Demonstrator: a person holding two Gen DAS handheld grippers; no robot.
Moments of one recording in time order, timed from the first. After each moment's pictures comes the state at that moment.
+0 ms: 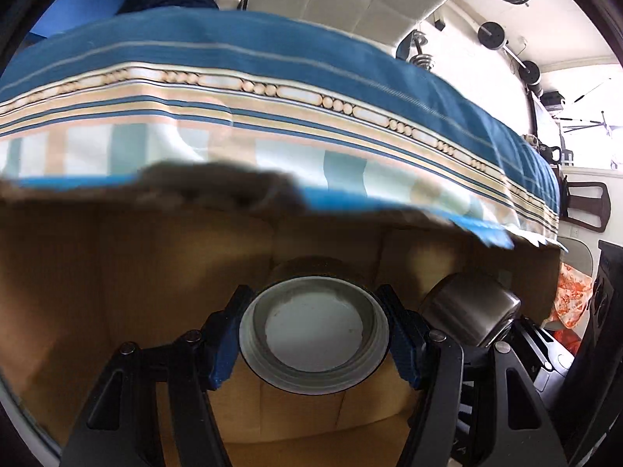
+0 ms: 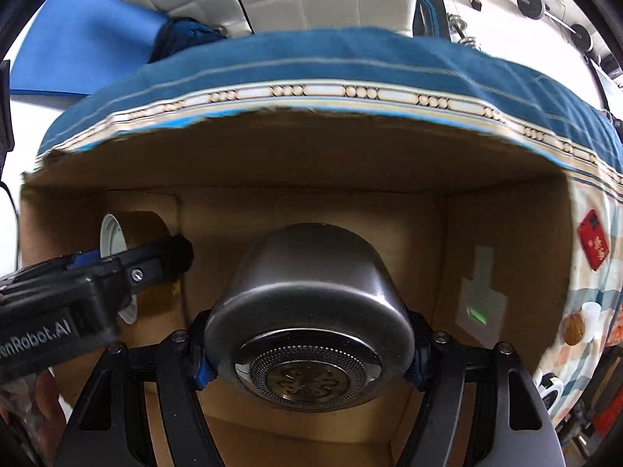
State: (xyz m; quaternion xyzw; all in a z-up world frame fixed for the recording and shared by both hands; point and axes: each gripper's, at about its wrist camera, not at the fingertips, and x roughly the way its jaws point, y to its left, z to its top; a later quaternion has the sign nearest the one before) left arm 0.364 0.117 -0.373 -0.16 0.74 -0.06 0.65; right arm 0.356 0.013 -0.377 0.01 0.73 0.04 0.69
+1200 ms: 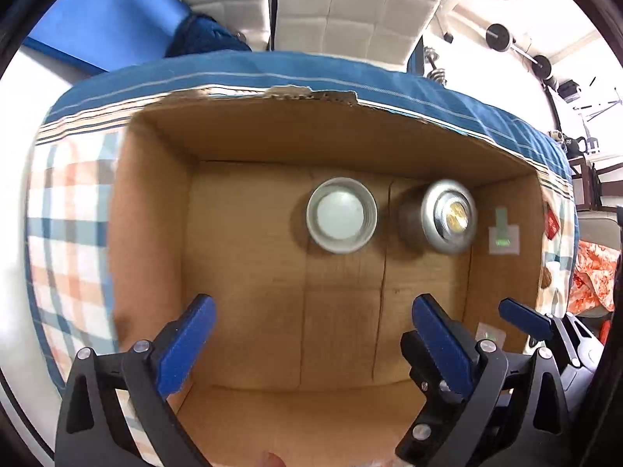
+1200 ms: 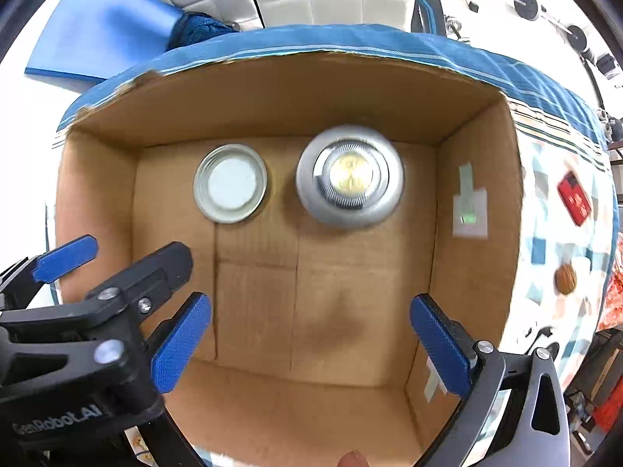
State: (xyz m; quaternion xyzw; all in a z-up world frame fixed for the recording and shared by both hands) left arm 0.262 0.151 -0.257 -0.07 0.69 -0.02 0.72; right arm 0.287 0.034 -0.313 0.01 0.71 0.05 0.70
